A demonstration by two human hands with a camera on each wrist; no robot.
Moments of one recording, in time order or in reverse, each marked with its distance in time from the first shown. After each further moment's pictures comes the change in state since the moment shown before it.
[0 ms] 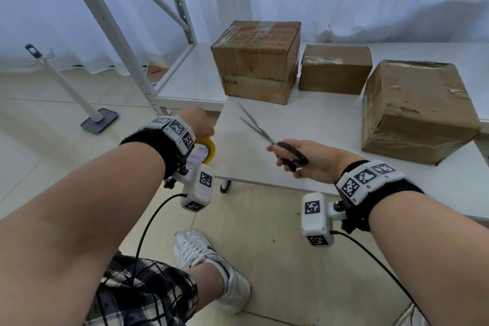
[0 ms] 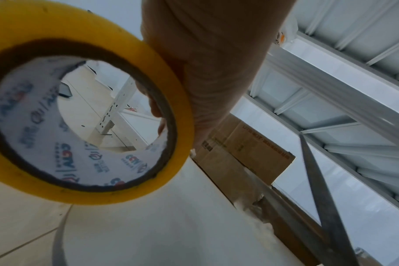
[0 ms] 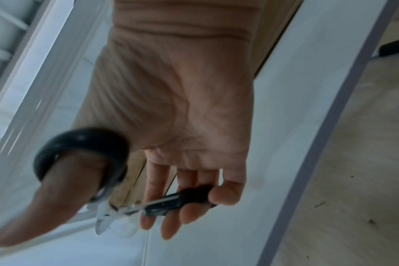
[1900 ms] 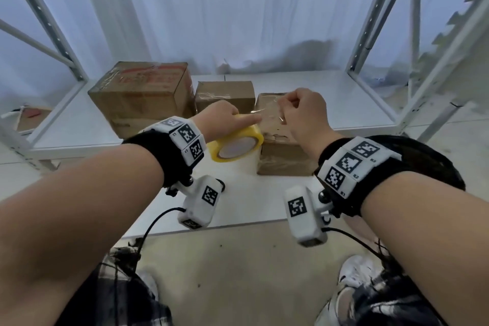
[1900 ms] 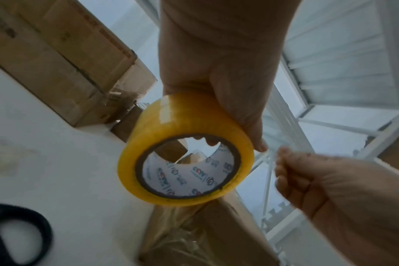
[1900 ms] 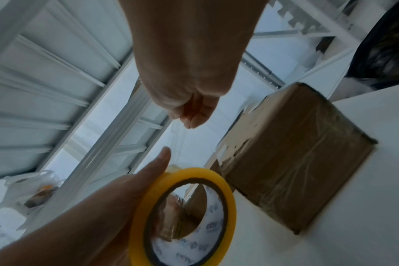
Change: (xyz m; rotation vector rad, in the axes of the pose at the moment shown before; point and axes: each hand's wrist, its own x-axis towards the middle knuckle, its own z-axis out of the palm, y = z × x) left_hand -0.037 0.236 -0.050 -0.368 0.038 0.643; right_hand -0.105 -0.062 -0.135 -0.303 1.130 -0.399
